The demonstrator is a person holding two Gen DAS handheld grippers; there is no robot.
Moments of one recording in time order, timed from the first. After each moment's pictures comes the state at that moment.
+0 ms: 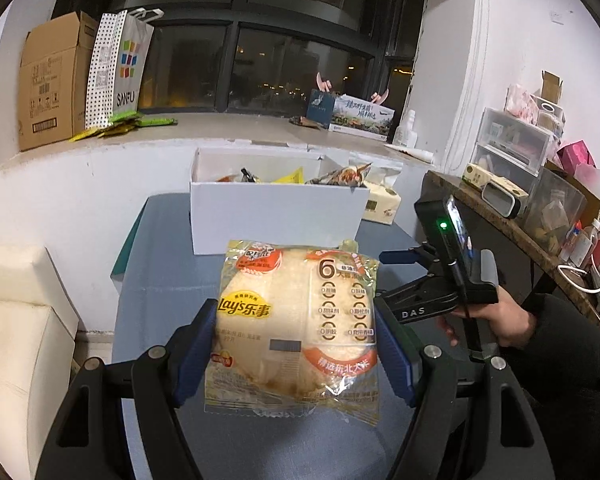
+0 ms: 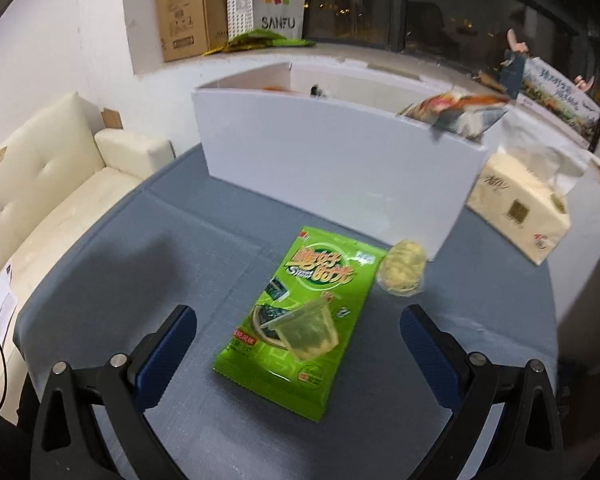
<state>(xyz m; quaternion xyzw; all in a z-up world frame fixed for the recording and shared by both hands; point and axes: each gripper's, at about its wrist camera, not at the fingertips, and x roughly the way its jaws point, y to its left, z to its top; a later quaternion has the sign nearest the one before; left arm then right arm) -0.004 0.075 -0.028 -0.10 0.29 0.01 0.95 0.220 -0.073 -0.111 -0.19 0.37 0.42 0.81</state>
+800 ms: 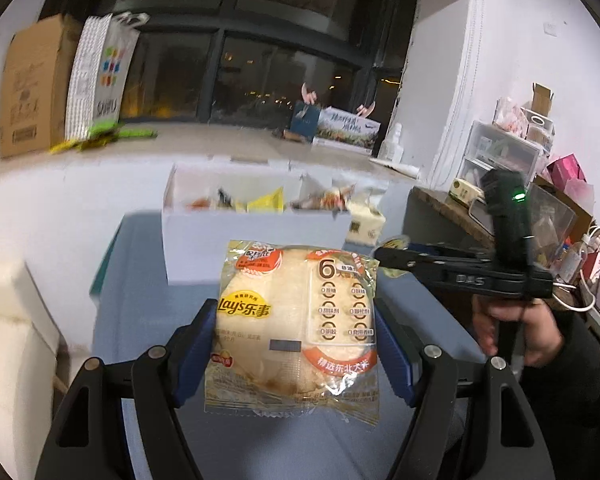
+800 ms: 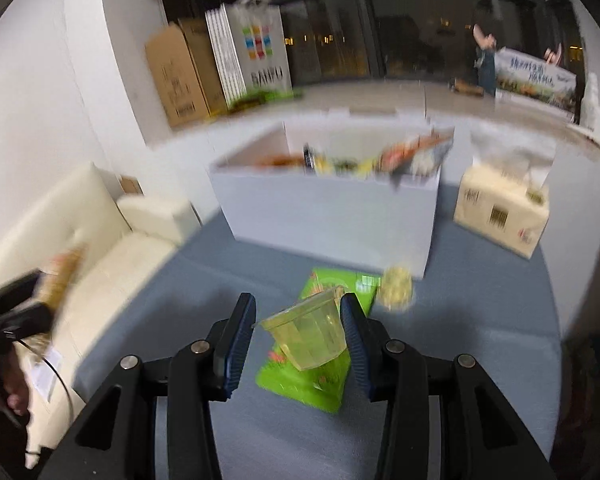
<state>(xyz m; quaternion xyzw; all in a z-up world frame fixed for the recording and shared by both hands) 0.038 0.074 -0.003 -0.11 0.26 -0.01 0.96 0.218 -0.122 -0.045 -0.05 0.34 0.44 0.83</state>
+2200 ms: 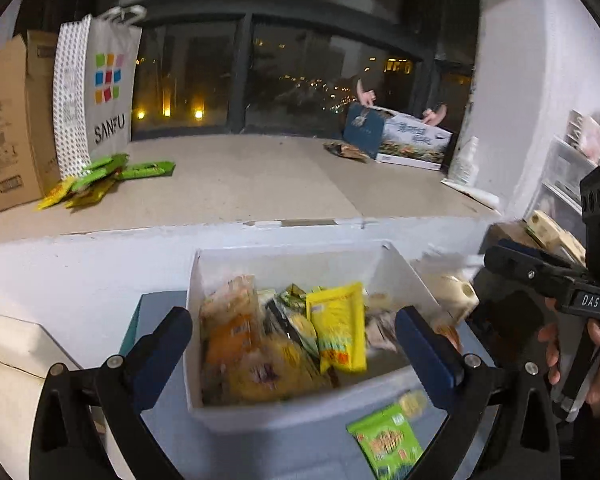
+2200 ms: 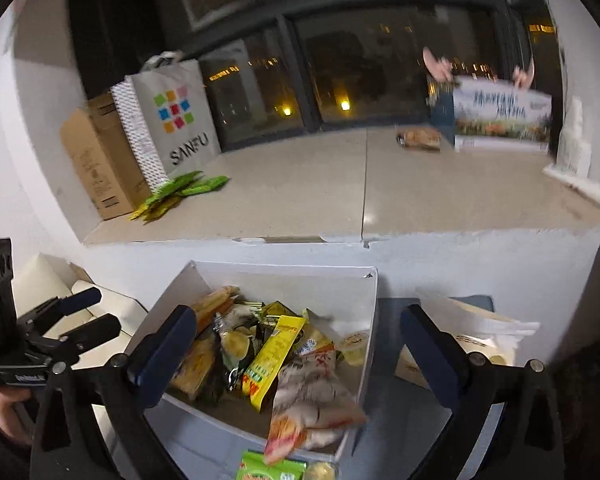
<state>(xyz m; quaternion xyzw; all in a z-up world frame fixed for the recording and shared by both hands) 0.233 0.153 0.048 -0.08 0.30 0.06 0.95 0.393 -0.069 0.044 -0.01 0.33 0.36 0.87</state>
